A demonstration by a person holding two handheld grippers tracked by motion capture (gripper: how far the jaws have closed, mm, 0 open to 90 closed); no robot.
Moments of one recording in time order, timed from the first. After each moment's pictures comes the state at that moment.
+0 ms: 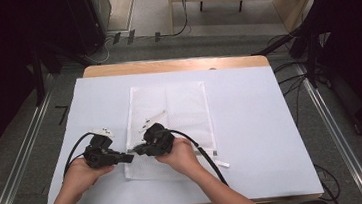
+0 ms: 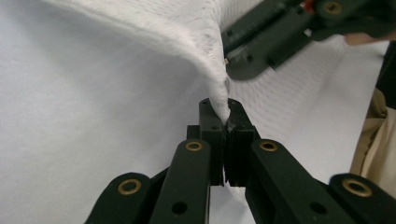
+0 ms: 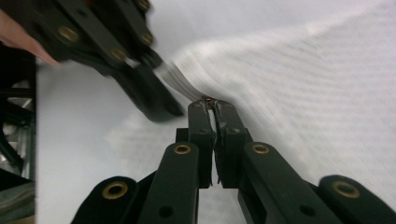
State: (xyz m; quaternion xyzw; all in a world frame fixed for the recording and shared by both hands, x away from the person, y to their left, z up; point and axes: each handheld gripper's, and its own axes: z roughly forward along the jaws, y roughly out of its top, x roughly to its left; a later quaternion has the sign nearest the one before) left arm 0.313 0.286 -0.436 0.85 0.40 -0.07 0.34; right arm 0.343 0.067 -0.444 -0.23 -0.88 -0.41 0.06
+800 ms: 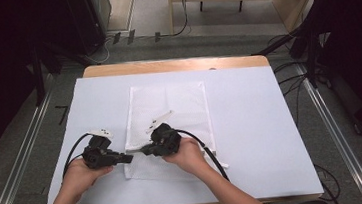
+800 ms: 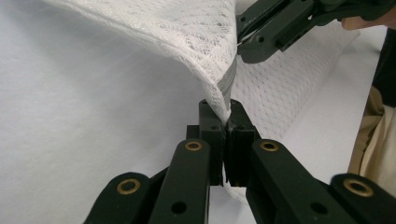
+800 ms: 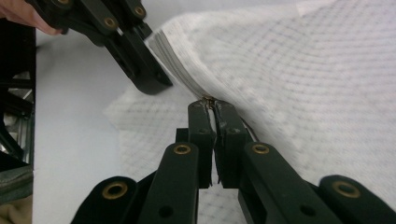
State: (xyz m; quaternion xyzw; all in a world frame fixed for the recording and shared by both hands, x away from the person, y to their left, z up) left arm 0.312 0.289 -0.438 0.85 0.40 -0.07 0.34; right arm 0.344 0.050 -0.447 -0.22 -0.88 -0.40 0.06
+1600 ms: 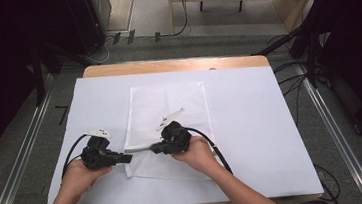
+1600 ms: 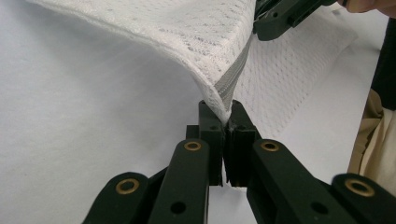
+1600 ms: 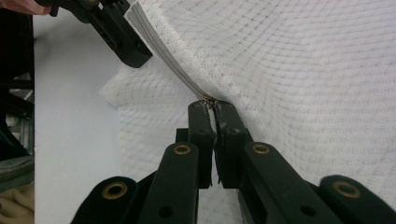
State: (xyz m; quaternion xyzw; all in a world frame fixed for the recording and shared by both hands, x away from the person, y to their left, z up) left arm 0.309 0.290 -0.437 0.84 0.40 -0.07 0.35; right arm 0.348 0.022 -0.446 -0.24 -0.88 -0.40 0.07
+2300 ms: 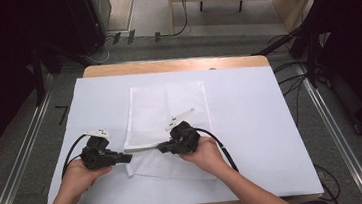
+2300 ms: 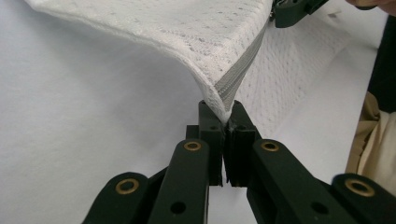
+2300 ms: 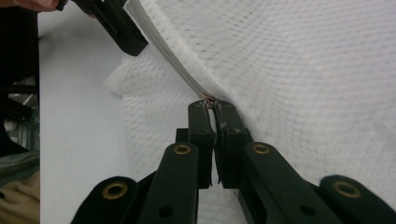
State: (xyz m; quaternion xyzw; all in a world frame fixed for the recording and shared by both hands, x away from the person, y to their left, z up) left arm 0.309 0.290 -0.436 0.84 0.40 -0.07 0.36; right arm 0.343 -0.001 -0.444 -0.24 -0.88 -0.41 0.06
